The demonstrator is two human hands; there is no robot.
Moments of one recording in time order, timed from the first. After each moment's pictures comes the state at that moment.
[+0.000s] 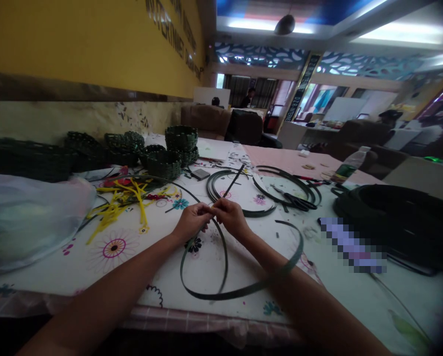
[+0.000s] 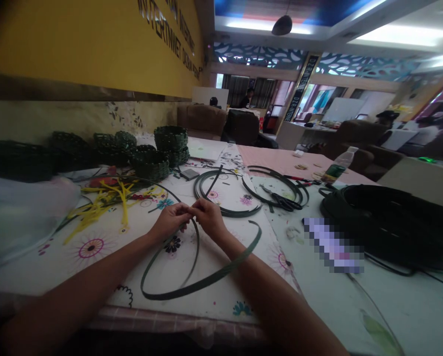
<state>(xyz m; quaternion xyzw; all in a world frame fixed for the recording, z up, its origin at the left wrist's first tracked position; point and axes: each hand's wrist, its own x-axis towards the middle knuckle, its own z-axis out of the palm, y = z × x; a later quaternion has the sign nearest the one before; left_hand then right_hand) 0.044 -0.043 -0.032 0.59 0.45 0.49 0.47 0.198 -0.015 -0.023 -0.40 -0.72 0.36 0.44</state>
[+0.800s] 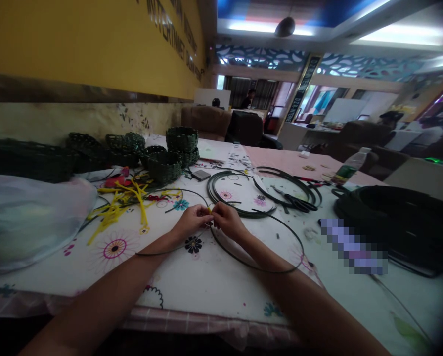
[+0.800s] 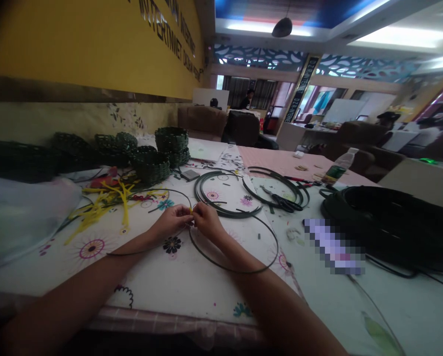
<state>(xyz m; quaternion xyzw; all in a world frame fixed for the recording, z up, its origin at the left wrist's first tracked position) 0.036 -0.028 -0.052 0.54 0.42 0.46 0.57 0.196 -0.014 -0.035 -0.41 -0.74 0.35 0.40</state>
